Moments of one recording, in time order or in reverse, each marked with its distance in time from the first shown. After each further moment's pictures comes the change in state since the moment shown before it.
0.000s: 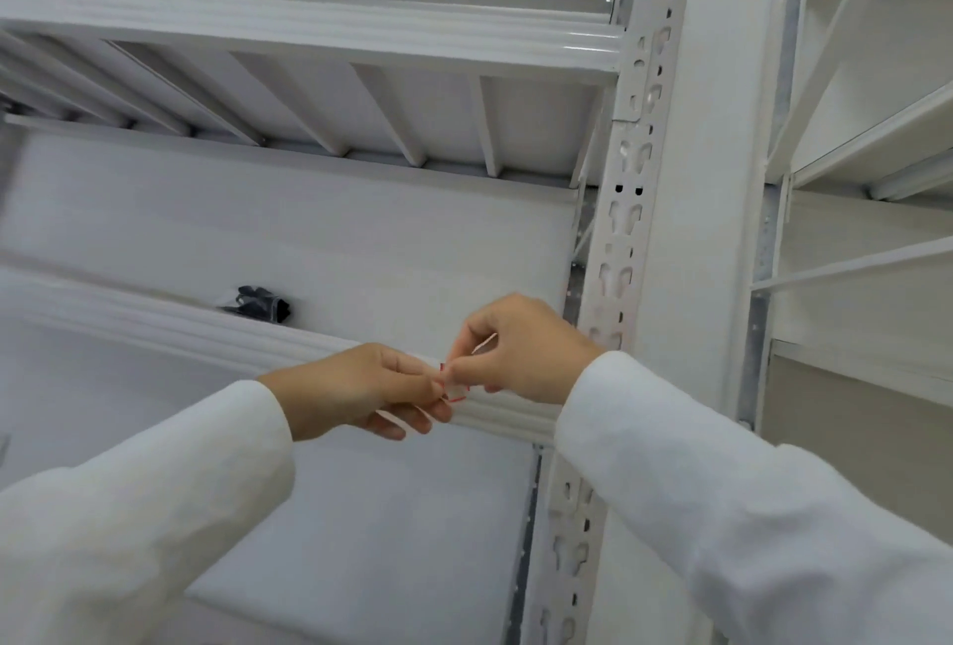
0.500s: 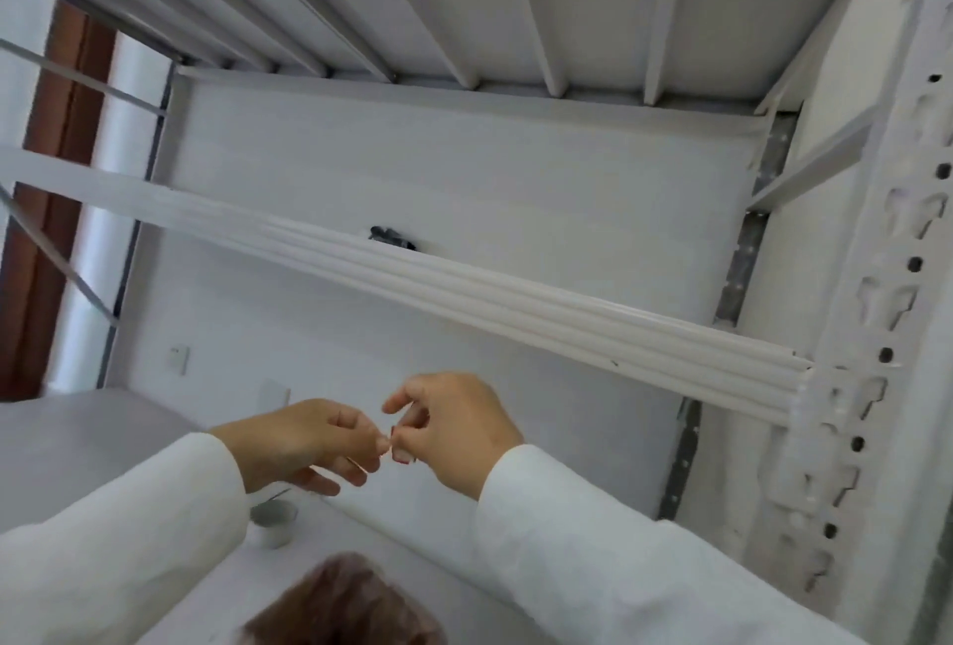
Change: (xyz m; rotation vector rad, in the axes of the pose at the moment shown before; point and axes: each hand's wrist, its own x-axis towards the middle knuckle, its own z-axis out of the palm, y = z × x) left_hand -0.070 -0.171 -0.088 -0.029 0.198 -0.405; right_hand 0.051 -0.032 0.211 0.183 -0.190 -0.151
